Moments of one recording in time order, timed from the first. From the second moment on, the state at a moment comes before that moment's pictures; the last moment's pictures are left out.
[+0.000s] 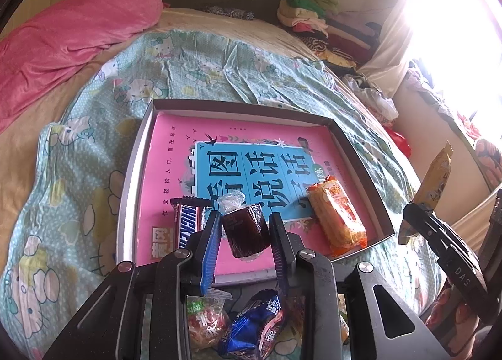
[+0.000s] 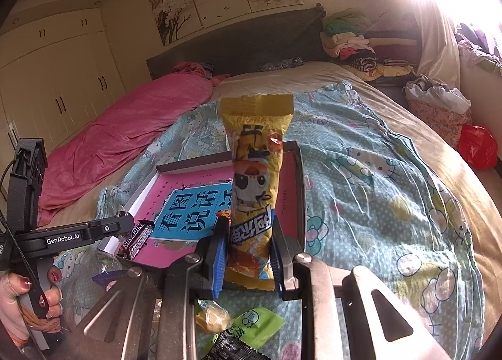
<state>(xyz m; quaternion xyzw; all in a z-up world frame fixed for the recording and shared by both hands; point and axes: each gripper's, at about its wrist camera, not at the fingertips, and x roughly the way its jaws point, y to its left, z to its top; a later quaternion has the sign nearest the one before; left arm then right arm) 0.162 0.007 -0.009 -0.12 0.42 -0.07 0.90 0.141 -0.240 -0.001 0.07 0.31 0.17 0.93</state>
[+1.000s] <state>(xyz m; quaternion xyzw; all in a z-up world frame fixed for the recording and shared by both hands) 0.180 -0.019 -0.043 -0.09 0.47 -0.07 0.88 0.169 -0.233 -0.016 0.06 0.34 0.17 0.92</state>
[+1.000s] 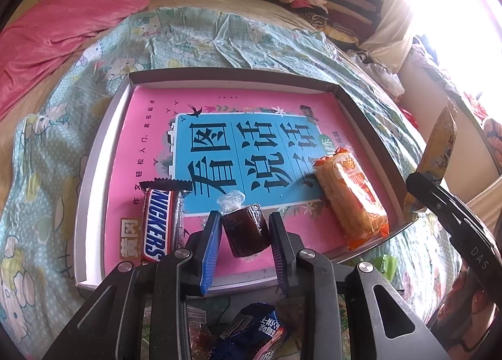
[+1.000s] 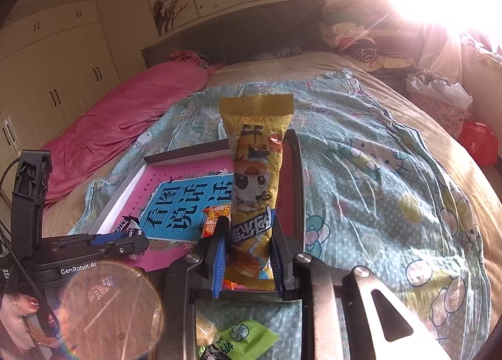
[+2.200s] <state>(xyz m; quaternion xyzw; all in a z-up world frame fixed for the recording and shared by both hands) 0.180 -0.023 -0.047 -0.08 0.47 -0.07 0.88 0.176 -0.214 -0.043 0.04 0.39 0.20 0.90</state>
